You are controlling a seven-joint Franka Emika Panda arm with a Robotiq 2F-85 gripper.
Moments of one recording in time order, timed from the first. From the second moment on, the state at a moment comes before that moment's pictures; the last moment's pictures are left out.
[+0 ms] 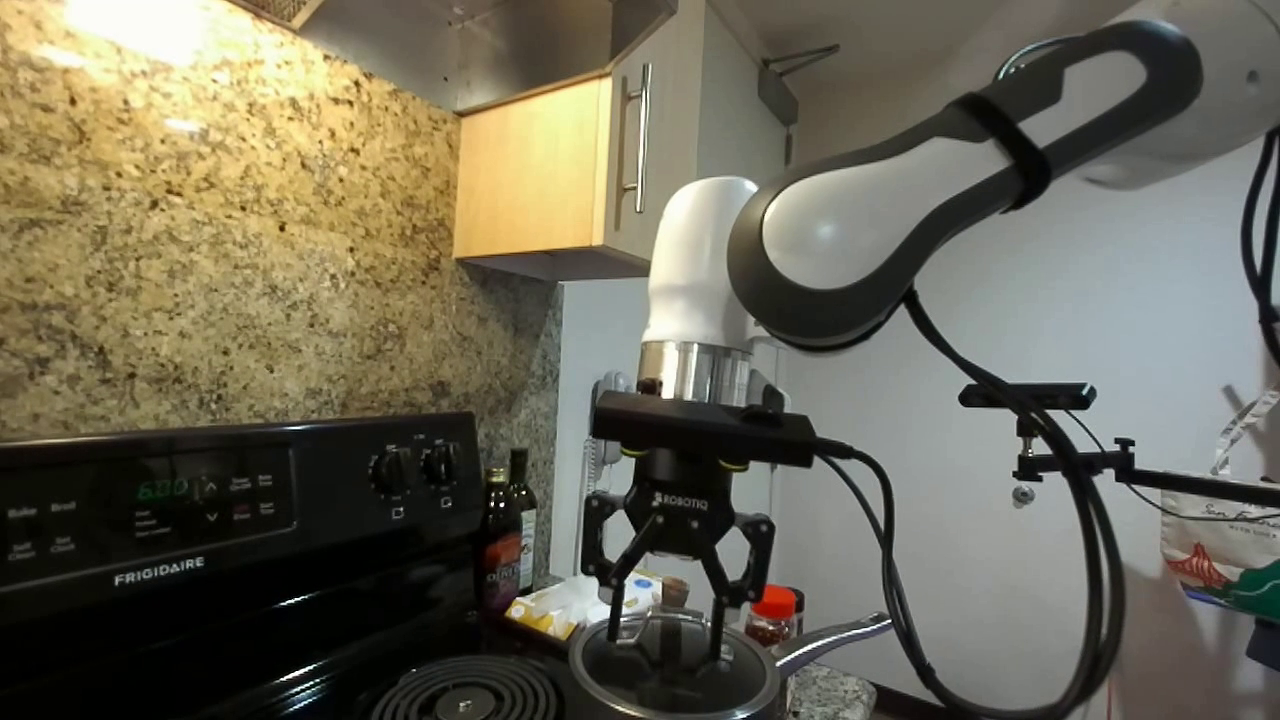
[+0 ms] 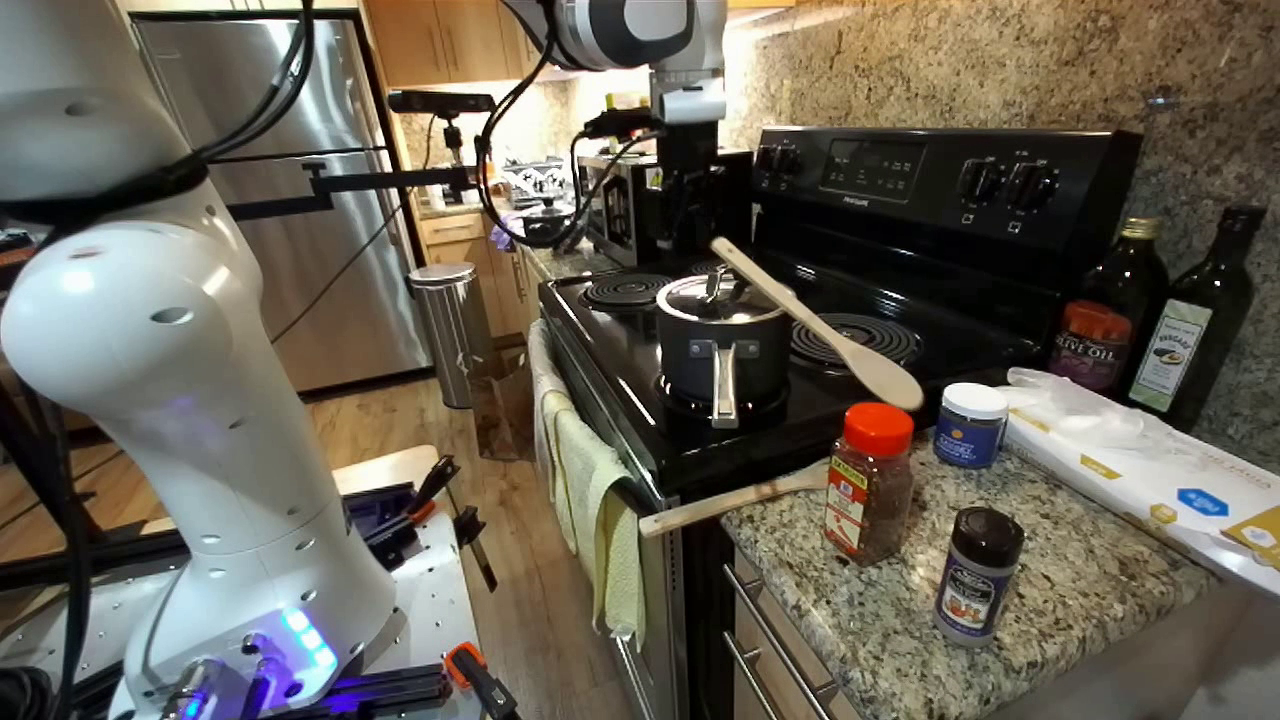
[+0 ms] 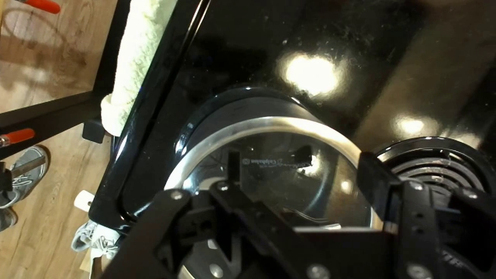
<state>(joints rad) 0.09 -0.10 0.11 -2.24 0.13 2.20 1.35</state>
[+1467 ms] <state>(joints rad) 0.16 -0.50 0.19 -2.39 0.16 2.02 1.20</state>
